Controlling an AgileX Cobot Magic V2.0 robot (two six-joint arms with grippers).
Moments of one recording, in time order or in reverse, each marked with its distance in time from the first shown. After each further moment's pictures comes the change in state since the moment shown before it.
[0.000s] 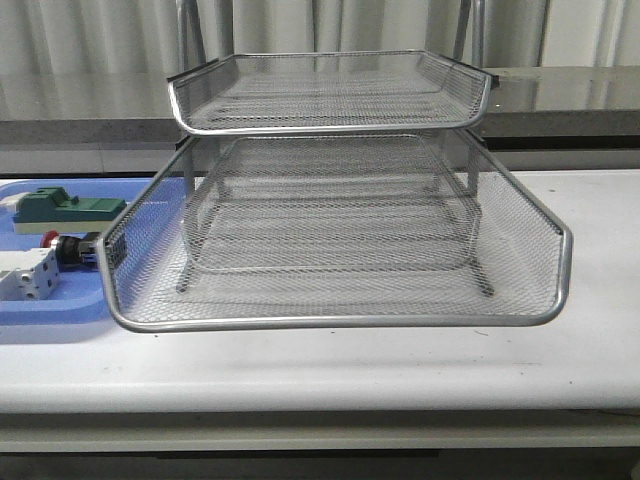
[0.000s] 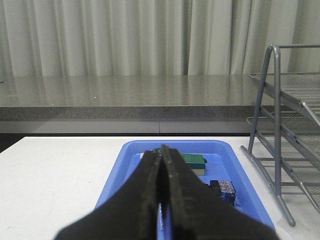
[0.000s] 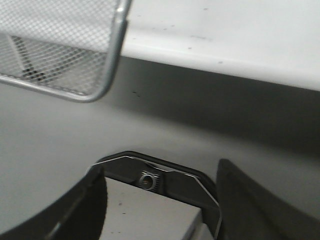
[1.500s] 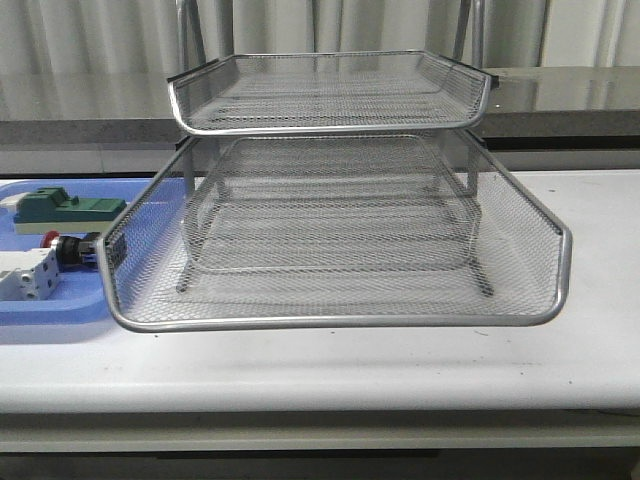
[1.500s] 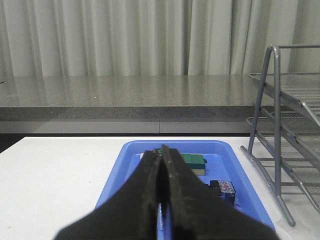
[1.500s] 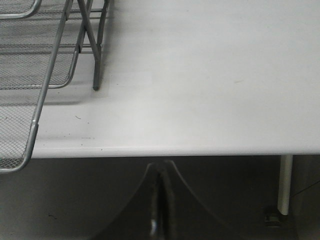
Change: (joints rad) left arm 0.000 0.000 0.000 0.000 0.000 0.000; right arm 0.000 -0.530 -0.086 -0.521 0.182 0.451
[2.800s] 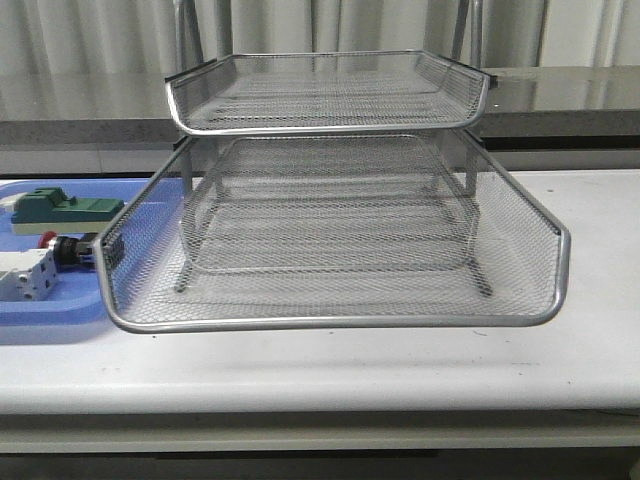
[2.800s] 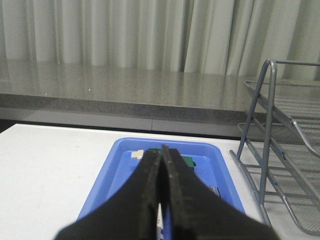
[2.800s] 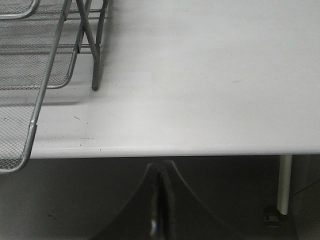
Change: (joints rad) left arm 0.000 0.113 -0.177 -0.084 0.146 0.000; right arm 0.000 0.000 0.000 -0.002 0.000 0.000
